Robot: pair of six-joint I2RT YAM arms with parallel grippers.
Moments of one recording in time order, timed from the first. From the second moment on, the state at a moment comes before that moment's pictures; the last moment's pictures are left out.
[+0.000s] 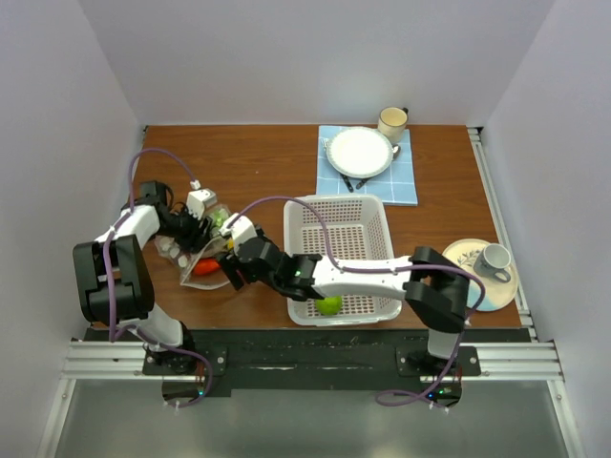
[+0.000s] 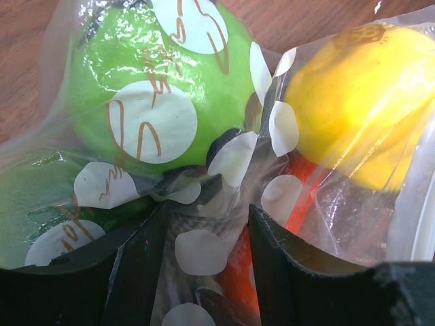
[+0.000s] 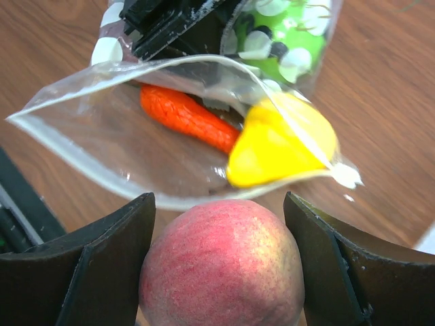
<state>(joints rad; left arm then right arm) 0.22 1.60 0.95 -0.64 0.62 0.74 1.25 1.86 1.32 0.04 0.38 0.25</state>
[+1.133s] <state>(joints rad) 0.21 1.53 1.07 -0.81 0.67 0.71 1.38 1.75 1.28 0.04 0.66 0.21</state>
